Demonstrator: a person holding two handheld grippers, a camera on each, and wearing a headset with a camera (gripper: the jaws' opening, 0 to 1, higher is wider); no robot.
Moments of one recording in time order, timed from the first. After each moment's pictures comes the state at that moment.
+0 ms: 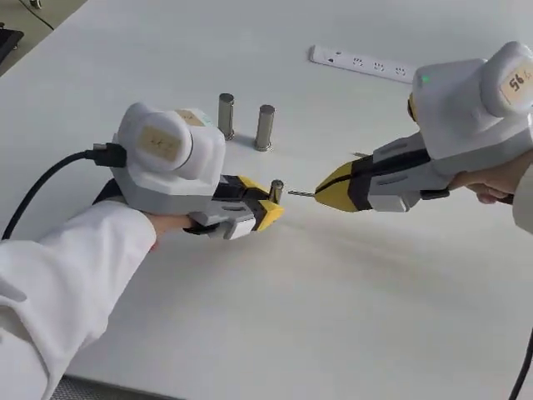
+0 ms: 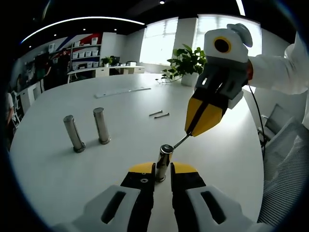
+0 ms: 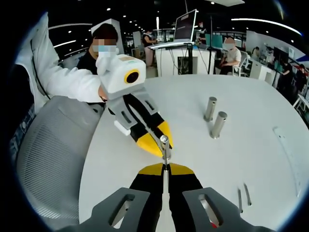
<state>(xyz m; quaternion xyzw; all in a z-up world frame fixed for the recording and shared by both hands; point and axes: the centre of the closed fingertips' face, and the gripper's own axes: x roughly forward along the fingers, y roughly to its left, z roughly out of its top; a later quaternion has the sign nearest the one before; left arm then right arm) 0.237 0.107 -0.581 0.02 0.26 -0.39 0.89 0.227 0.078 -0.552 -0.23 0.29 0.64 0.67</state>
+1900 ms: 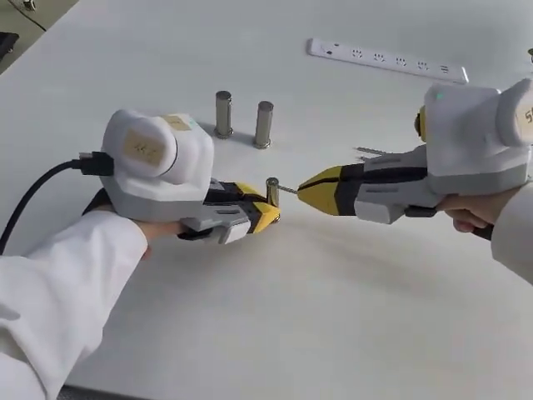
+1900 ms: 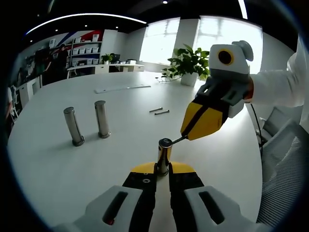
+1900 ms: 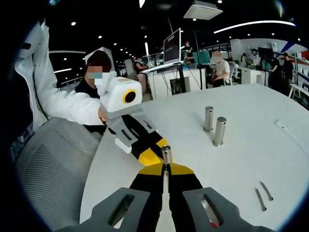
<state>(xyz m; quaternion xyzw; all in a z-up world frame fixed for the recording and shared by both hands) 0.233 0.112 -0.590 0.01 0.27 -0.39 0.88 0.224 0.098 -0.550 -0.11 0.24 0.64 0.72</state>
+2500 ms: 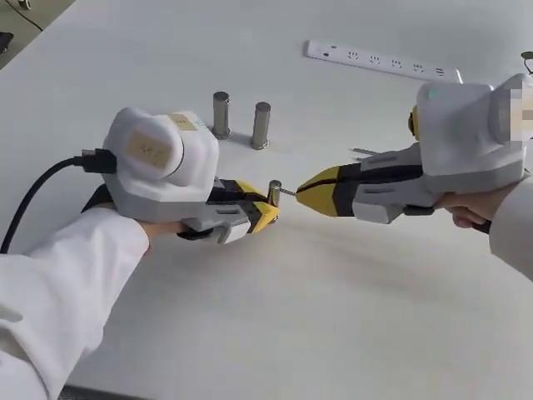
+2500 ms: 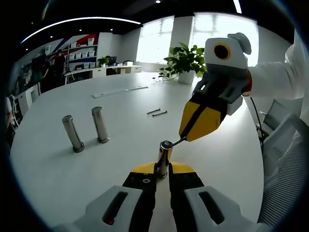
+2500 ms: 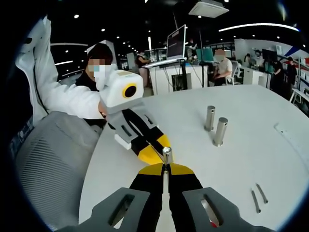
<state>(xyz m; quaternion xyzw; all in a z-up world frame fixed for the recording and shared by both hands) 0.232 0.110 -0.584 0.03 0.26 -0.39 0.88 0.221 0.096 -0.549 -0.14 0.24 0.64 0.71</state>
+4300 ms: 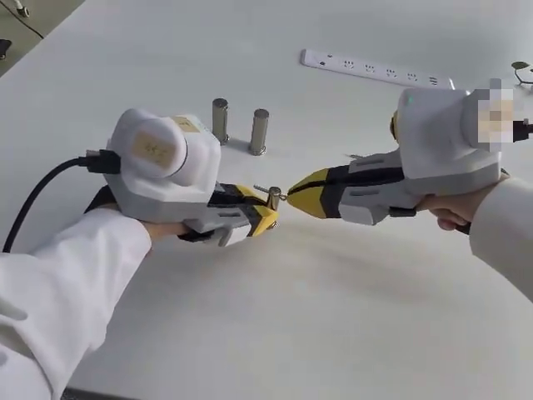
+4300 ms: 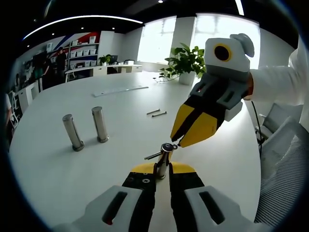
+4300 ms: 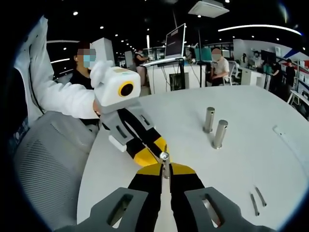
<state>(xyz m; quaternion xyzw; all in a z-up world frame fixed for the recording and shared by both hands) 0.232 0.109 -0.581 0.02 0.26 -0.39 0.88 0.225 0.104 -0.550 -0.15 0.24 0.63 0.72</state>
